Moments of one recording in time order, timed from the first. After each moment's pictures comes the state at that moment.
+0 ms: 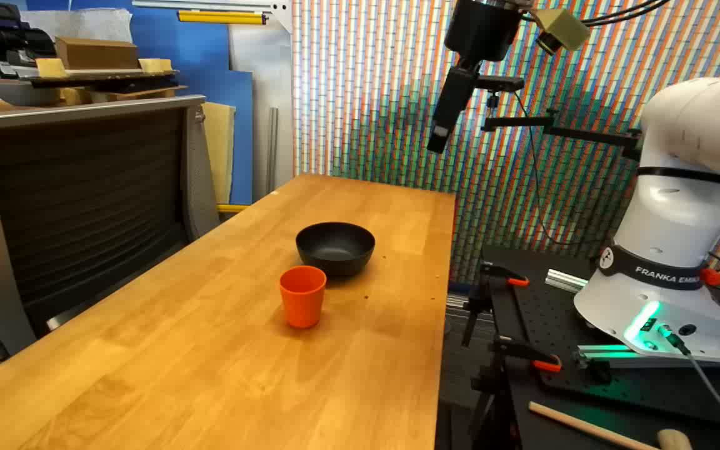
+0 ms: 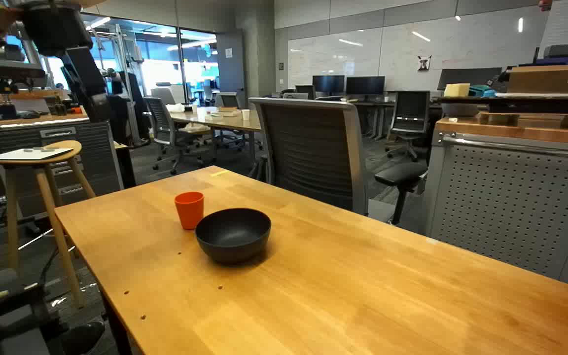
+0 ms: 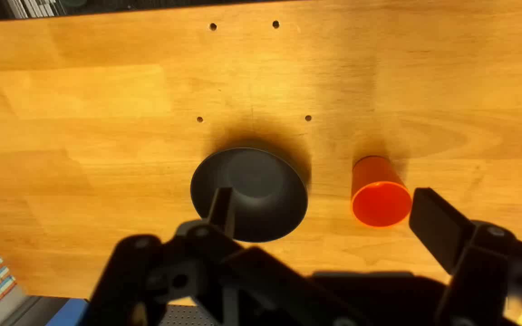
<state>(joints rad) 0.03 -0.72 0.28 -2.71 -0.04 2.16 0.35</state>
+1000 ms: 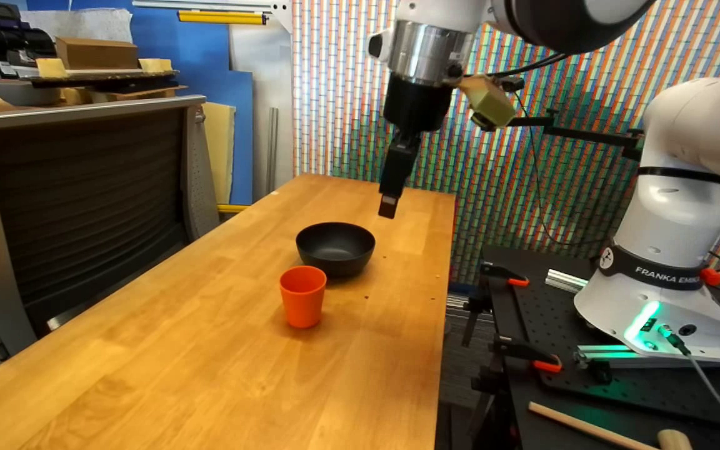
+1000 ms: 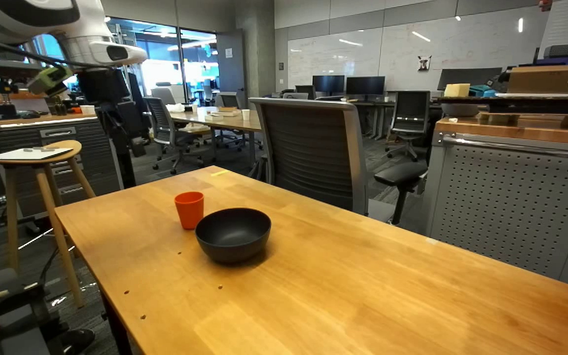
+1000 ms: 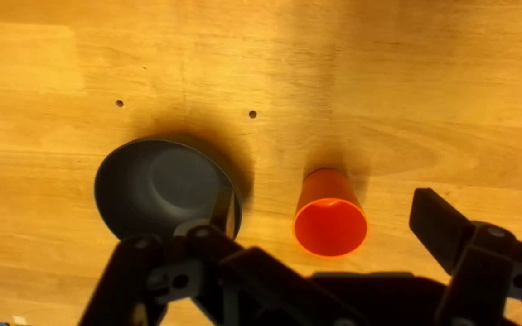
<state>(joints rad) -0.02 -0.33 0.39 -2.61 -0.07 2.39 0.37</state>
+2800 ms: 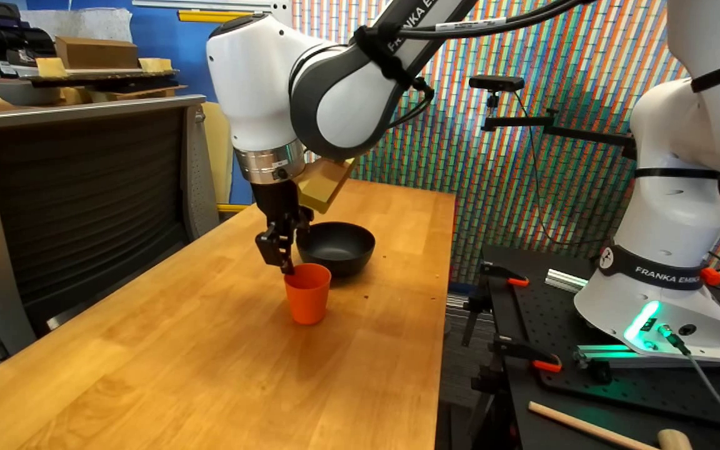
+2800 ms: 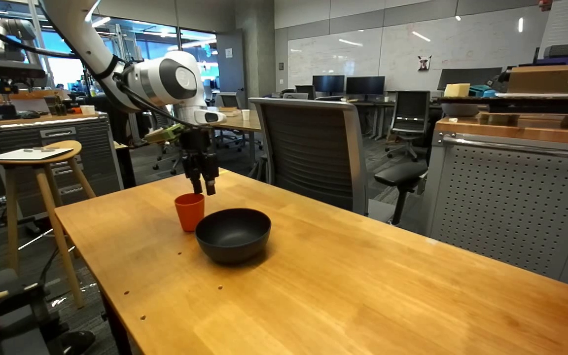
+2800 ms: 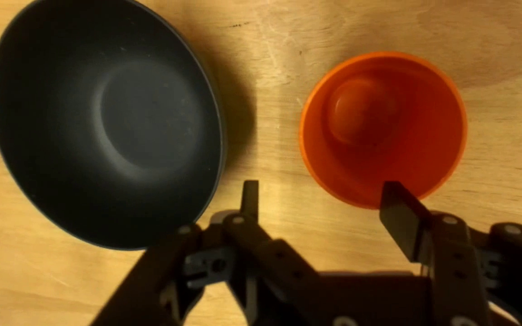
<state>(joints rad) 0.22 0.44 0.07 -1.97 -0.32 2.27 0.52</state>
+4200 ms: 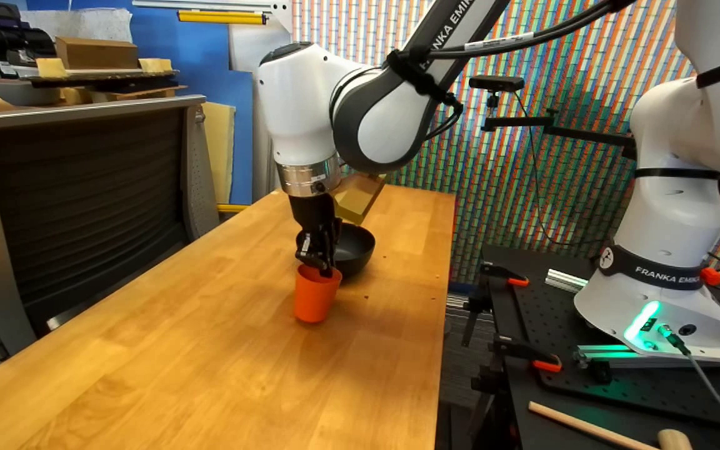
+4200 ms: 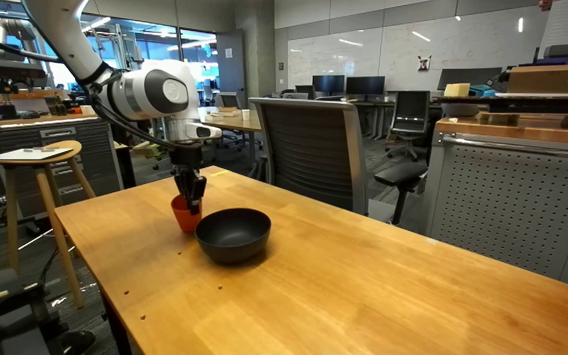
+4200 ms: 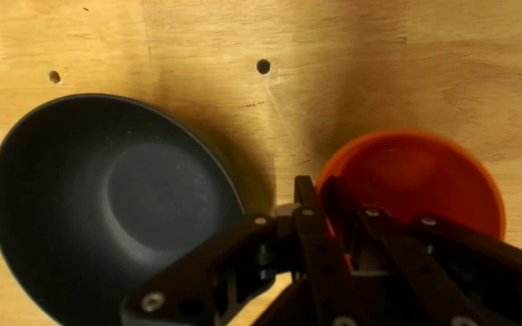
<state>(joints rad) 0.22 0.37 0.03 -2.16 -0.26 2.39 0.52</state>
